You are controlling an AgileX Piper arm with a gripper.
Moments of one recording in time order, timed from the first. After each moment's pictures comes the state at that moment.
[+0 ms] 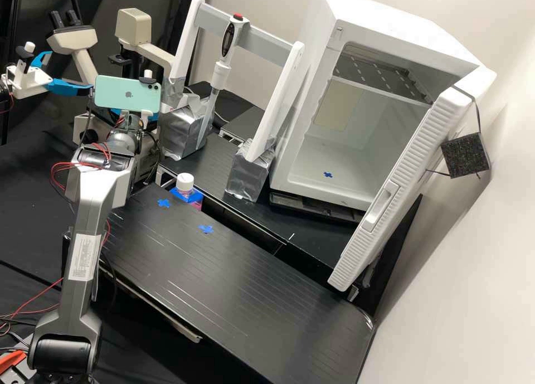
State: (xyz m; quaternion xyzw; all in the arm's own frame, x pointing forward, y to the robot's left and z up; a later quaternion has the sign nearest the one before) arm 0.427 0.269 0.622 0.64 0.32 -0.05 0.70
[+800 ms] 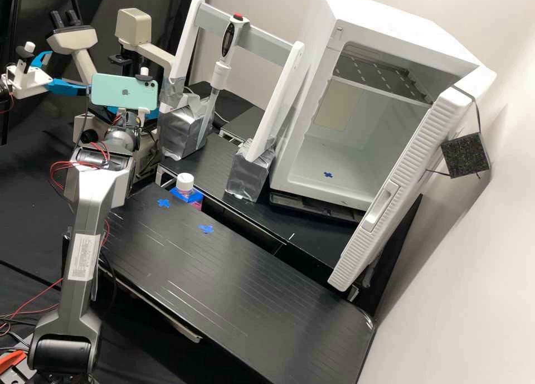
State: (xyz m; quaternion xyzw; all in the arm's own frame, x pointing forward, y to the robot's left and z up) arm 0.424 0.277 0.620 0.63 0.34 -0.06 0.70
